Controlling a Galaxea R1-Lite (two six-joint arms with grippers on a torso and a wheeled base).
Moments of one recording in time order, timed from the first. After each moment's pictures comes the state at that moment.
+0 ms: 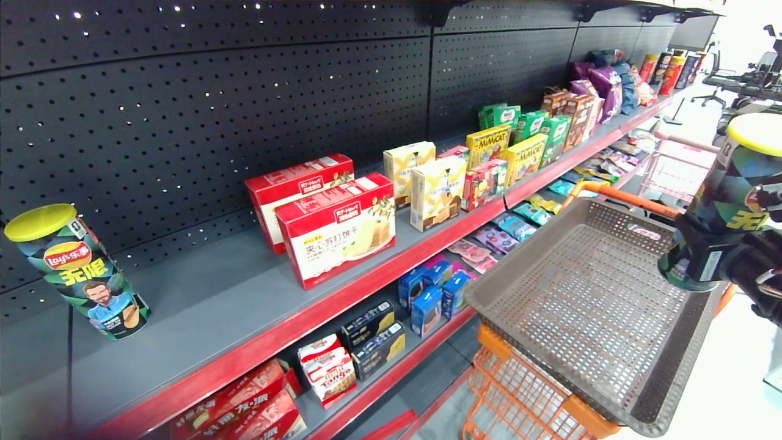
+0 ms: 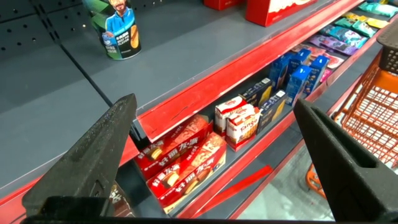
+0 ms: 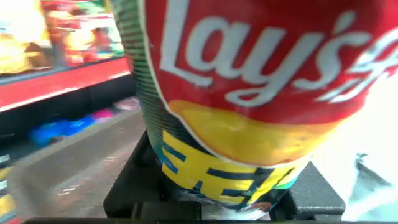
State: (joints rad) left arm 0.00 0.00 0.00 0.00 -0.01 0.02; right arm 0.15 1.40 -0.42 -1.14 -0.28 -0.27
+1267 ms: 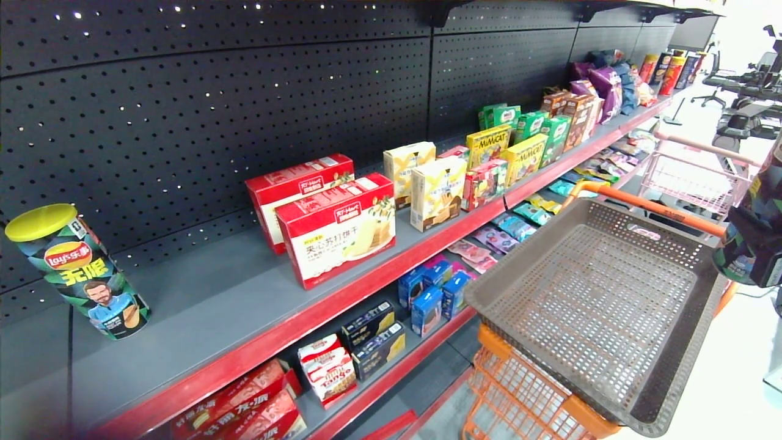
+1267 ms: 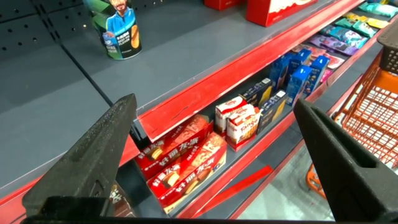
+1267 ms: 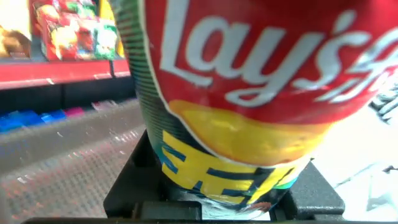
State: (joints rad) left arm 0.00 0.00 0.00 0.00 -0.01 0.02; right arm -0.06 1.27 -0.39 -1.10 0.00 -0.41
